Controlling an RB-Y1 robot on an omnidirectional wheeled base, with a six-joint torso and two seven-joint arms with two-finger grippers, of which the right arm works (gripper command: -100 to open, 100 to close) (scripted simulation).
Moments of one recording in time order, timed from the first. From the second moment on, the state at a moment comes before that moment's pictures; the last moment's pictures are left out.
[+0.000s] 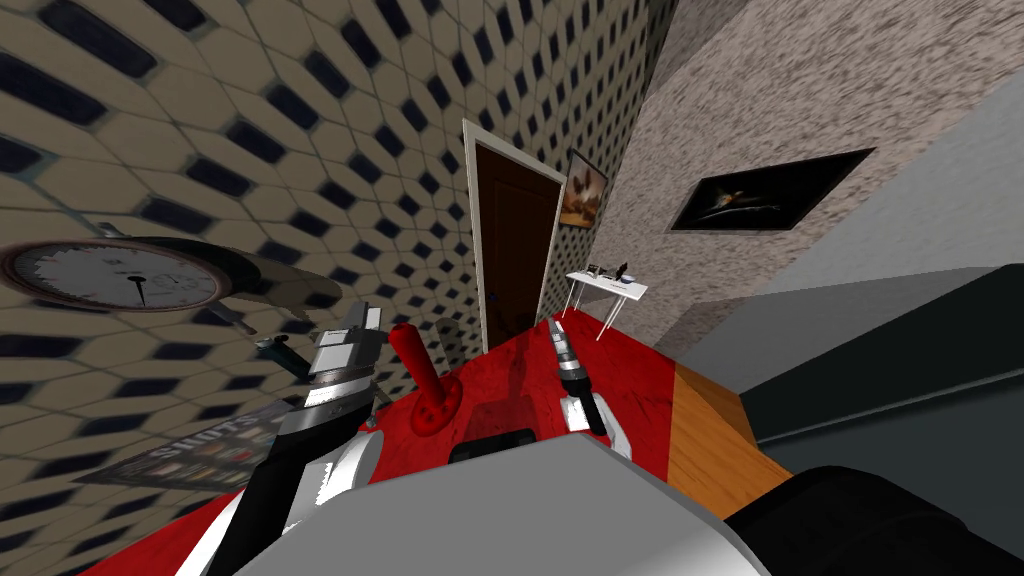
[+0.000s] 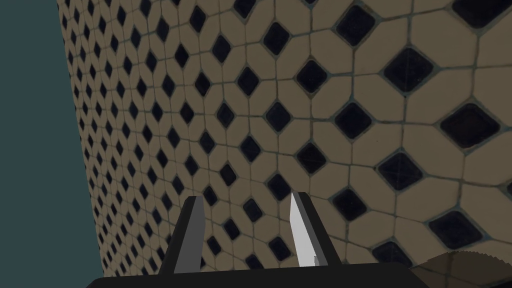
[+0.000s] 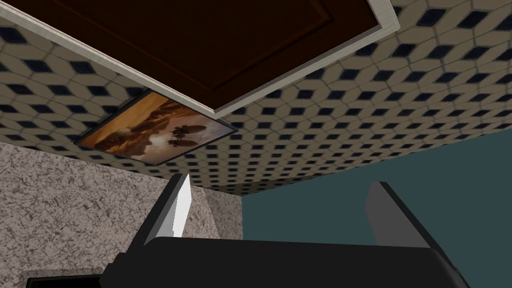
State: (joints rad) arm 0.37 -0.09 -0.01 -1.88 0.15 -0.61 0.44
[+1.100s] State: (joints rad) arm 0.33 -0.09 0.00 -1.67 0.19 -0.64 0.66
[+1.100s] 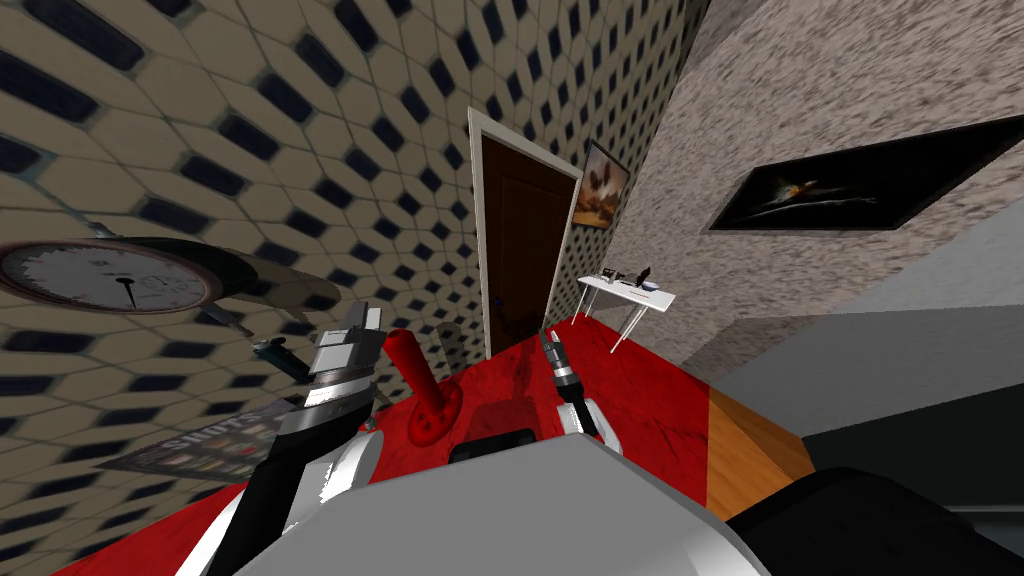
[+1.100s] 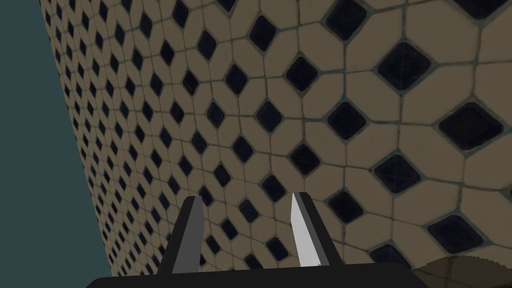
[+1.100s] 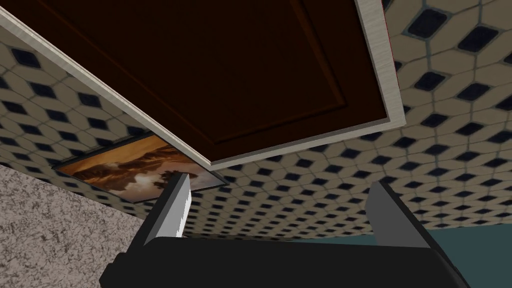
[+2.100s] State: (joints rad) arm 0.29 -0.08 0.01 -1.47 0.23 -0.68 0.86
